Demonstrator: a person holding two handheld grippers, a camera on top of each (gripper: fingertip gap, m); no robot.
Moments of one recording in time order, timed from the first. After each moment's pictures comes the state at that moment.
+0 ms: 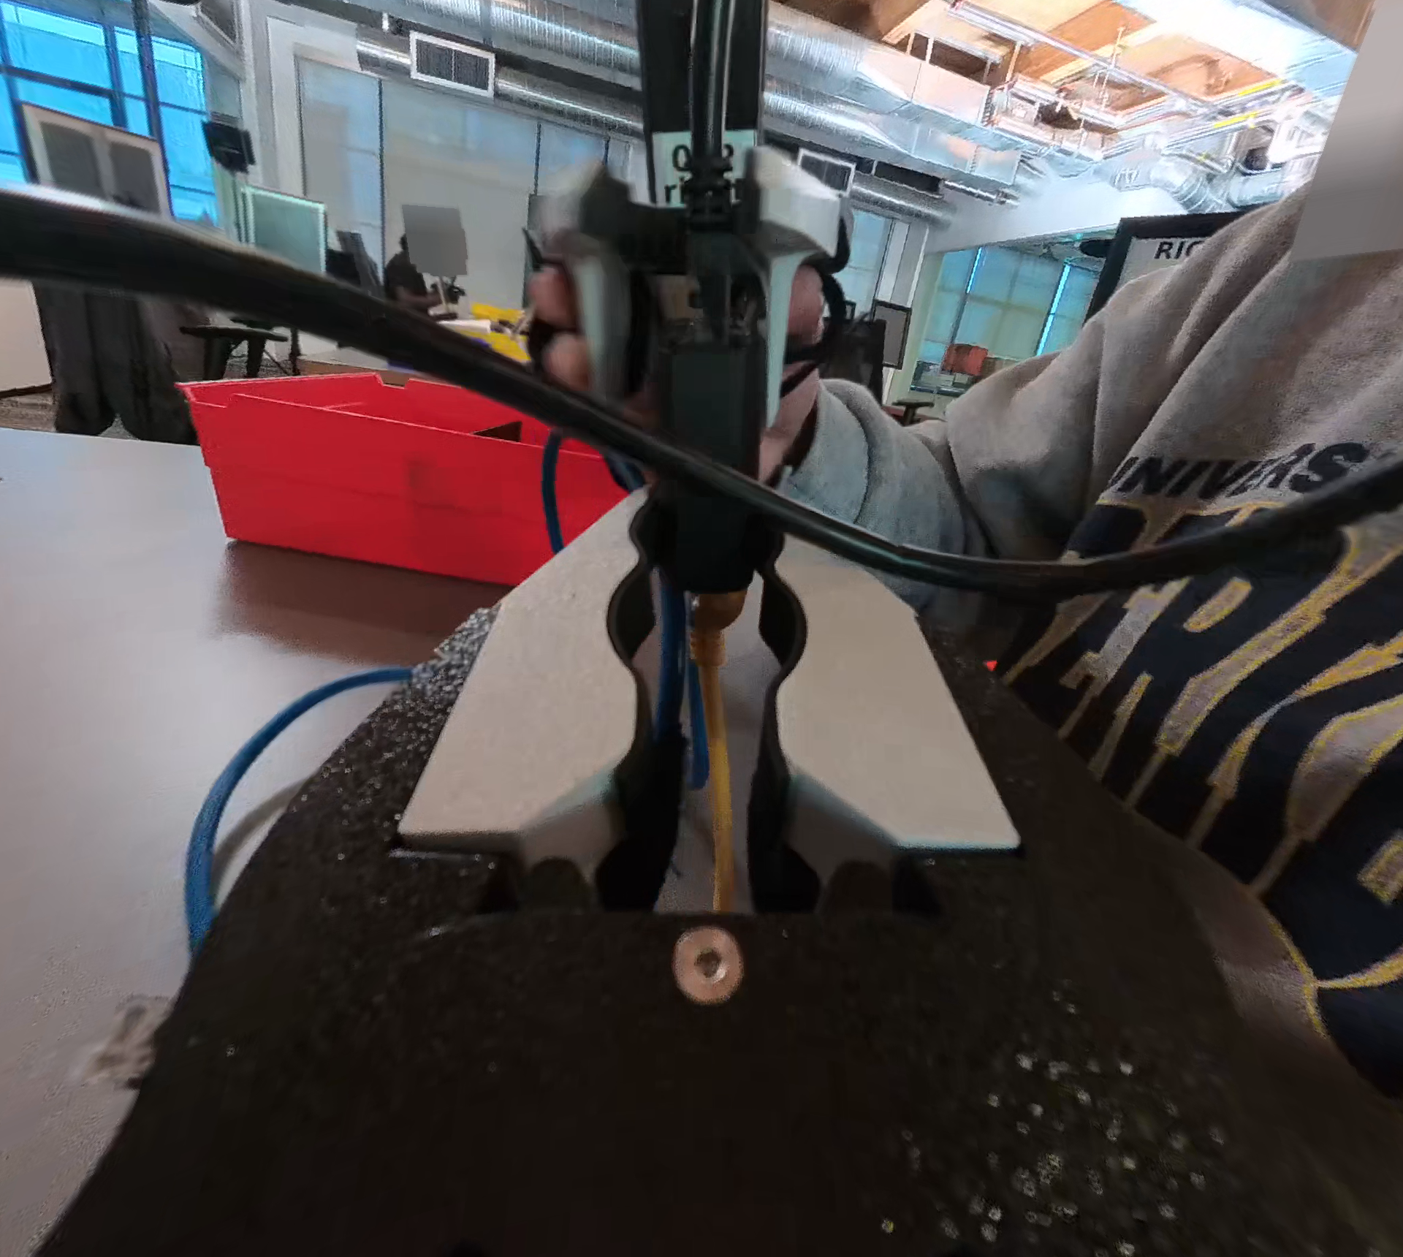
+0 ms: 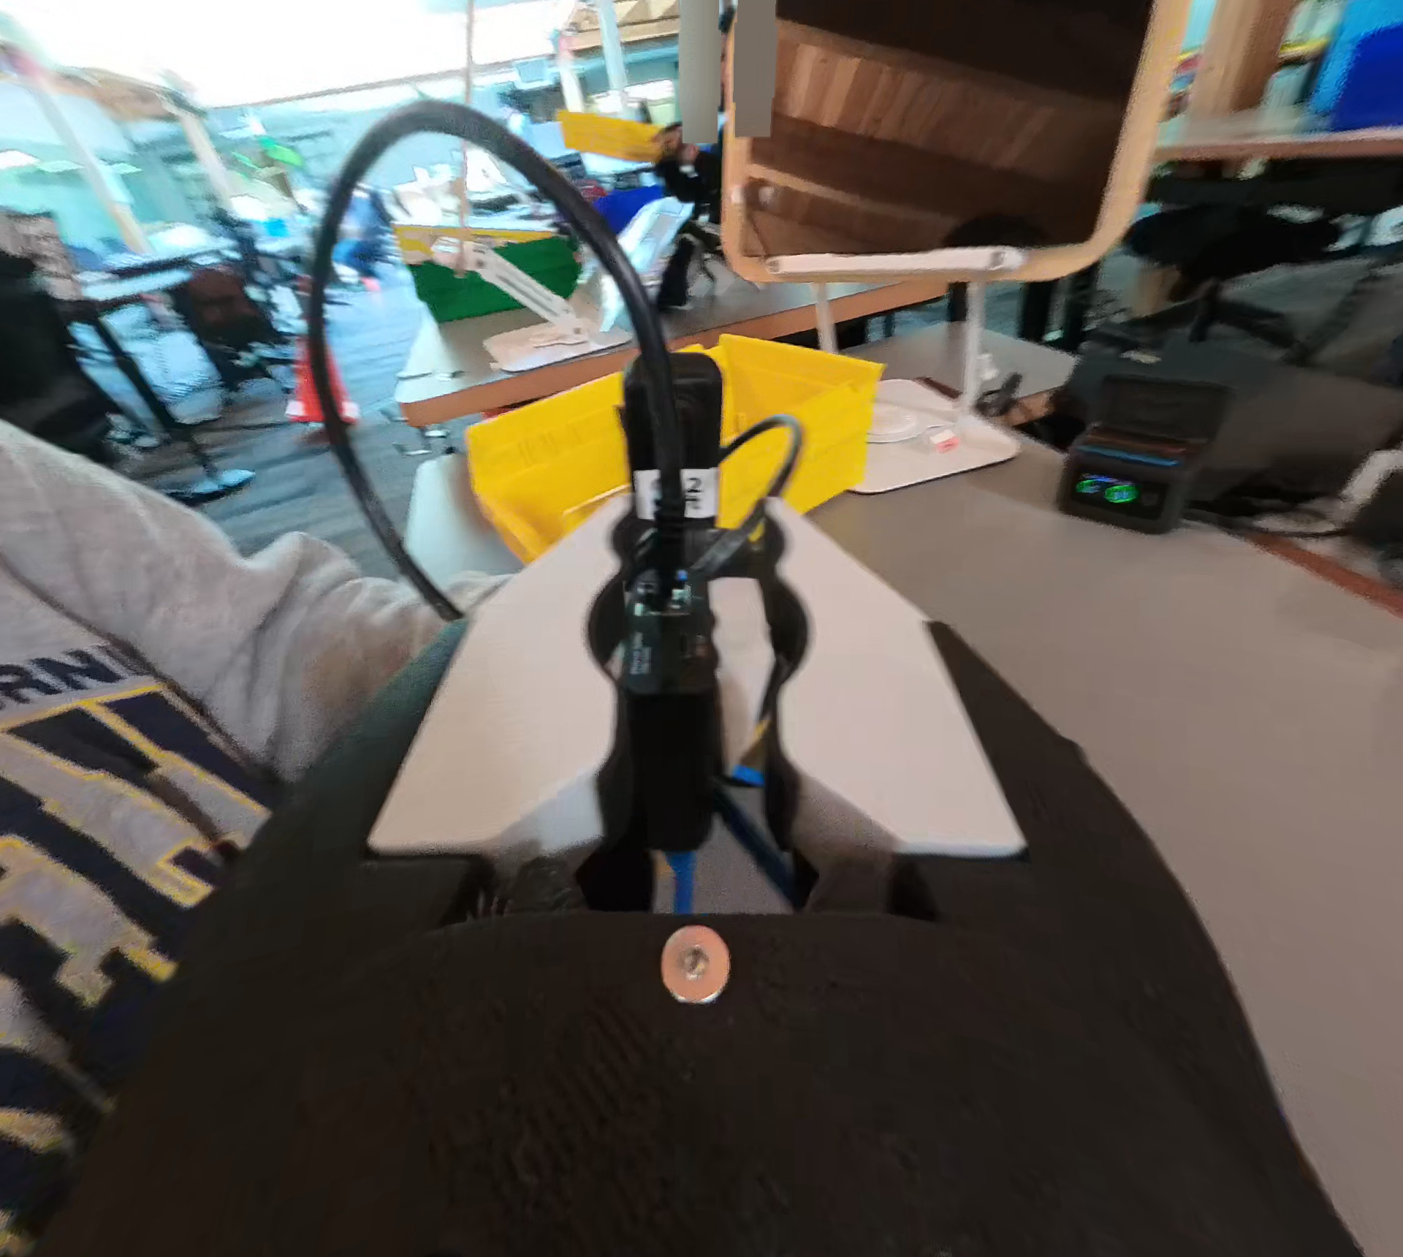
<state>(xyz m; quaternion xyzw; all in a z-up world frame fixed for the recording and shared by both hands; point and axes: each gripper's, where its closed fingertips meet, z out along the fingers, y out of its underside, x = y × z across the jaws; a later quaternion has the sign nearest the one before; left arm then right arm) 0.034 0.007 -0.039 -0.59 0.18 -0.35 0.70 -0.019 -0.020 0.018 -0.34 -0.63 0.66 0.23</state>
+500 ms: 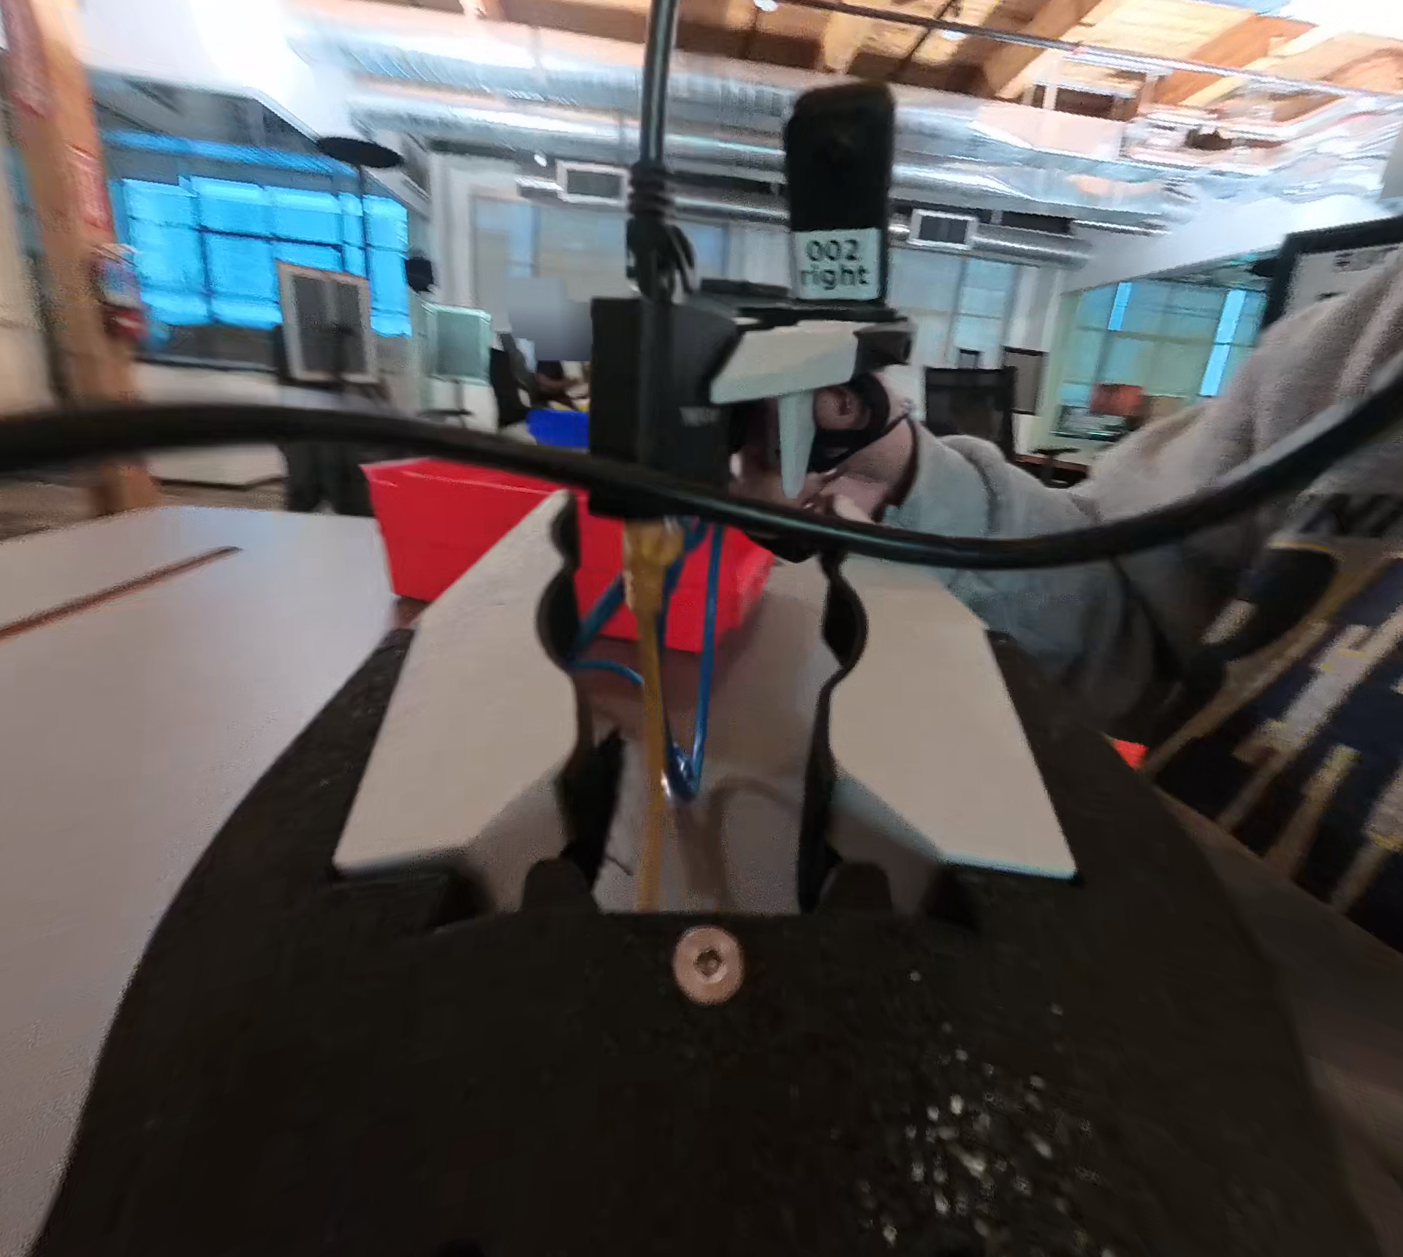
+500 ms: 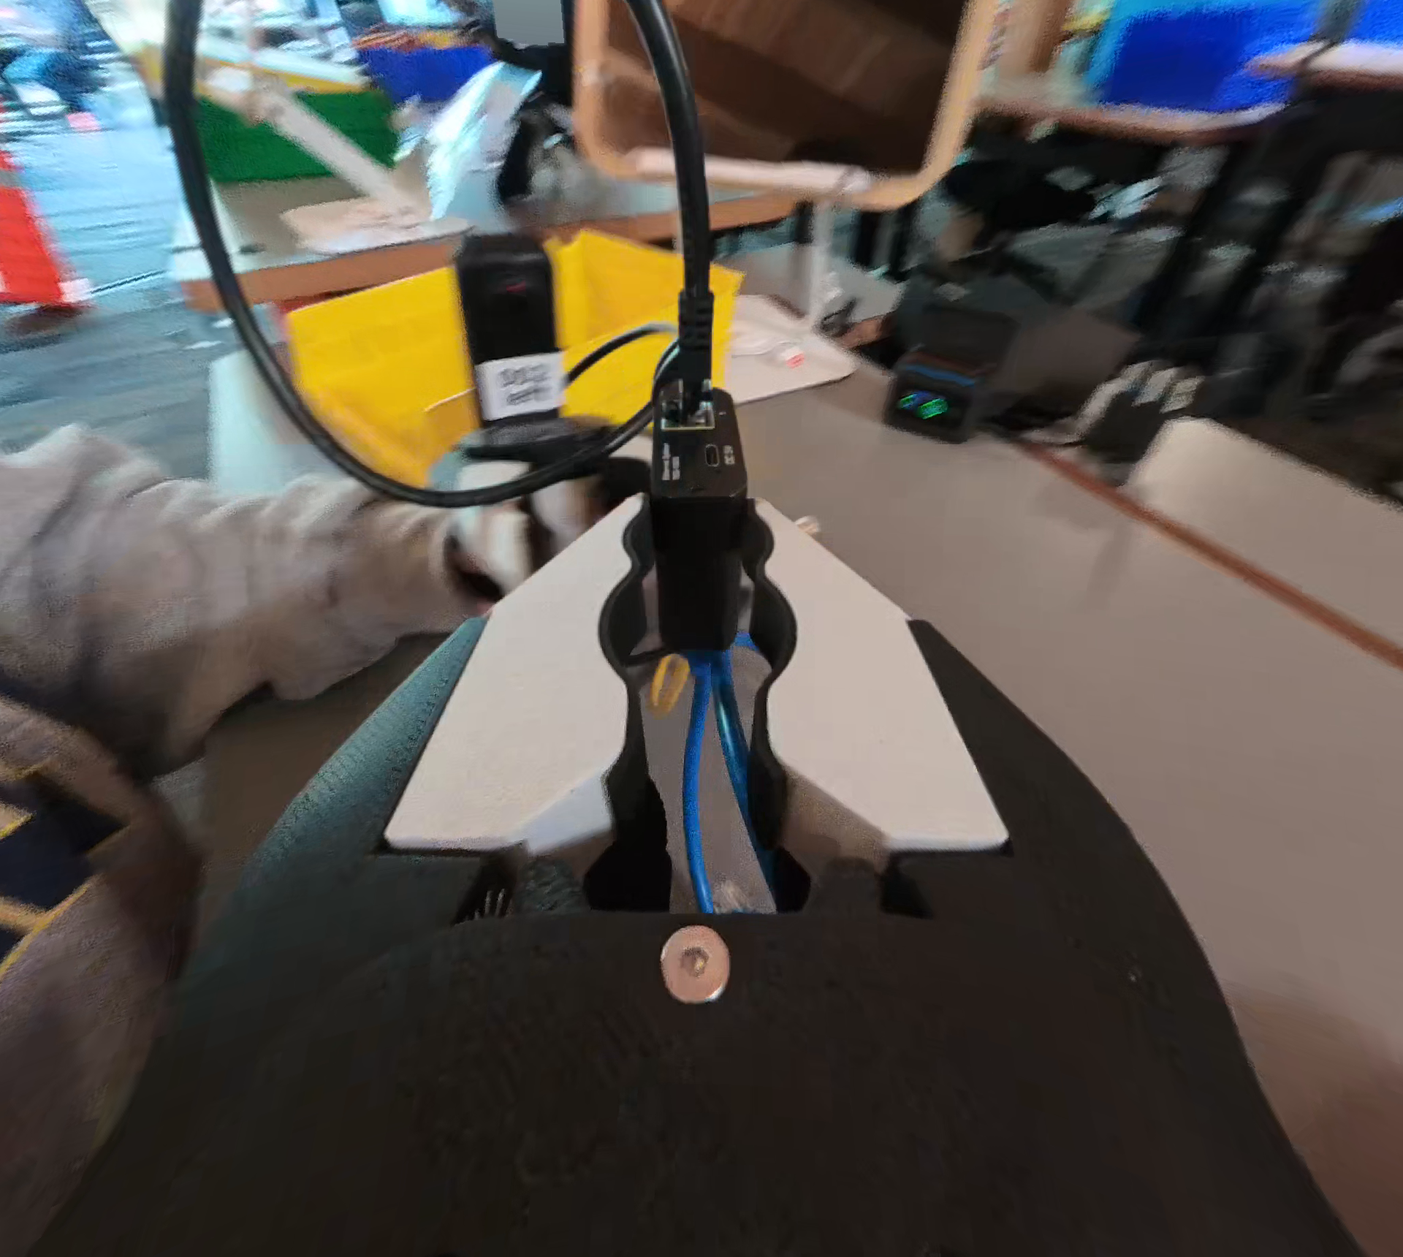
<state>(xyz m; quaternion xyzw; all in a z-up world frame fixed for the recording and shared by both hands) 0.016 0.014 -0.026 -0.57 0.14 -0.26 0.77 -0.001 0.021 -0.001 -0.38 -0.66 0.56 0.32</state>
